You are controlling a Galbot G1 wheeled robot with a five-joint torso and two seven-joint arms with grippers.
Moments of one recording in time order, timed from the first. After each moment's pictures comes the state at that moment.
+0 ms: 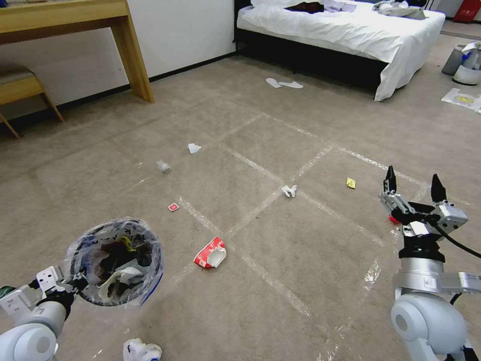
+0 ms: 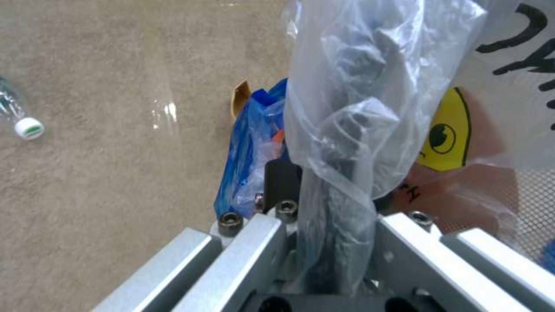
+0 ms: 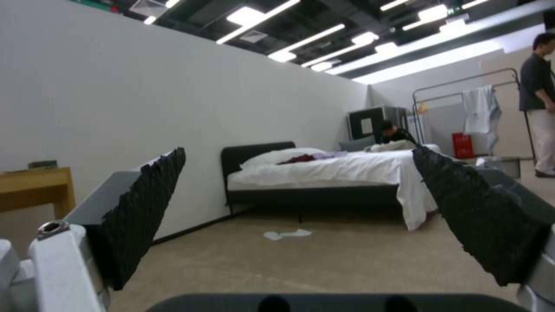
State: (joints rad) left arm 1.55 -1.32 -1.02 -2.03 -0.77 0.61 -0.19; right arm -1.49 1.24 0.70 2.18 0.44 0.31 0.17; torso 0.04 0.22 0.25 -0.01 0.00
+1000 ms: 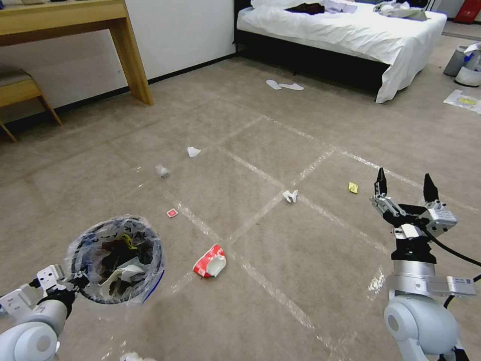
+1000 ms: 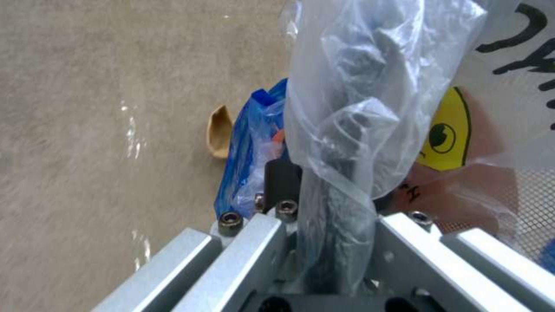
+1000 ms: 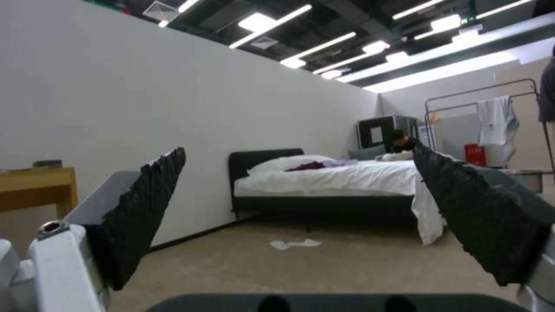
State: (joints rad) left arm 1.54 -1.33 -1.02 -2.04 -0.78 0.62 -0.20; right arm -1.47 1.28 0.68 2.16 0.38 0.33 0.13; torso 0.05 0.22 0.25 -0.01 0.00
